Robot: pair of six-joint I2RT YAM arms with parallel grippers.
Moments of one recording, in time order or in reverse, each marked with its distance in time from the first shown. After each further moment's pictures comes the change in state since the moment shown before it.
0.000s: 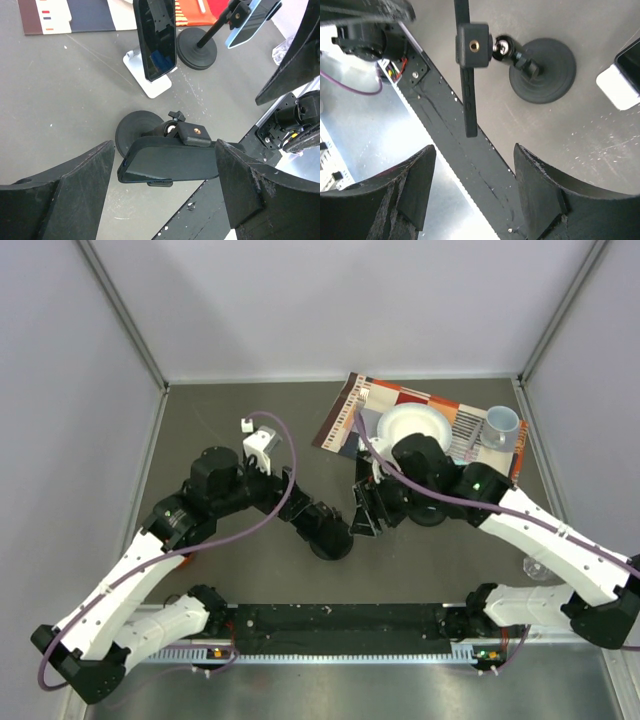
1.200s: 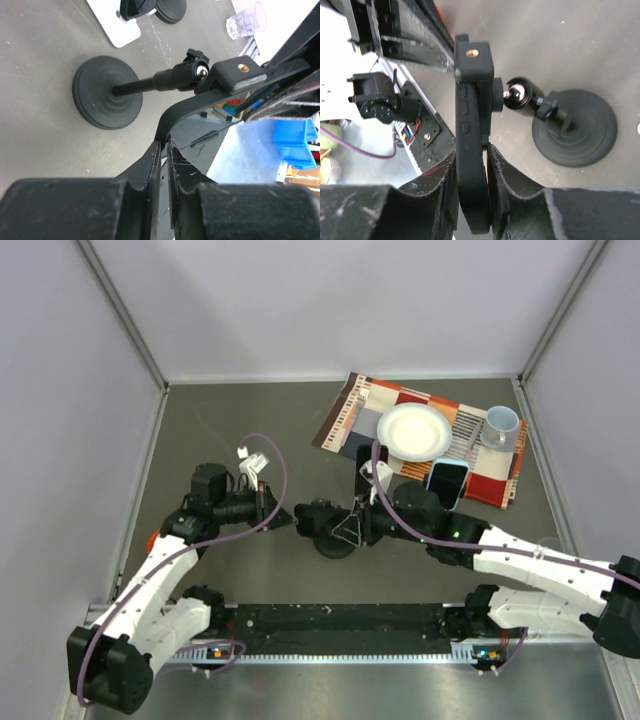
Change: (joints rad) left arm 0.338 0.008 -0.381 0.219 0.579 -0.106; right arm 0.126 -0.149 -0.571 0.767 0.151 0.264
